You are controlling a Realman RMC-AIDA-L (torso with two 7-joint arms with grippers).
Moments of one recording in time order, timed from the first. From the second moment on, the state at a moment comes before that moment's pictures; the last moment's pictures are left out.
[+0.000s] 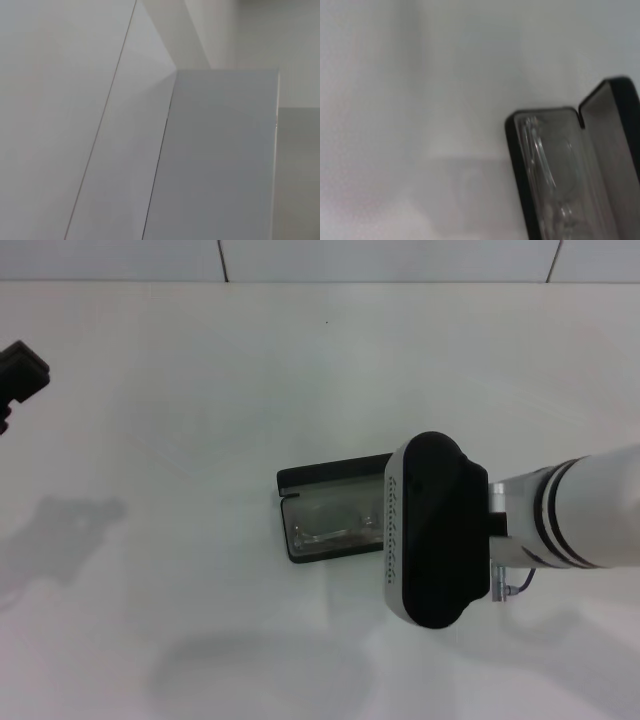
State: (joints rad) left arm -0.24 -1.90 1.02 0.49 1.05 2.03 -1.23; right arm 0.44 2.03 -2.19 -1.73 -2.86 -1.25 2.51
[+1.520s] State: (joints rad) left arm -0.69 -2.09 1.06 0.46 1.63 1.46 -1.38; right arm 0.13 1.97 -0.36 -1.38 -1.62 -2.15 1.75
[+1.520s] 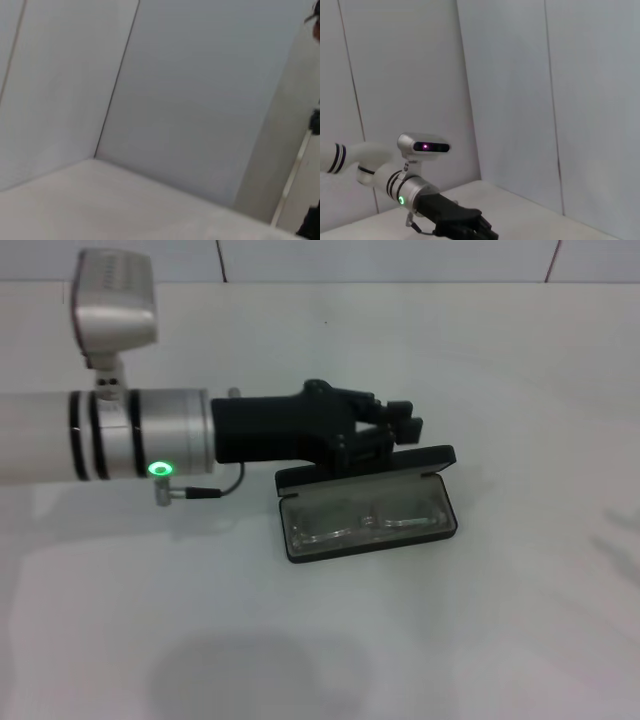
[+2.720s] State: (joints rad) left arm -0.71 -2.09 1.11 0.29 1.66 1.20 -1.29; right arm 0.19 1.97 -0.27 -1.01 -1.63 -2.15 1.53
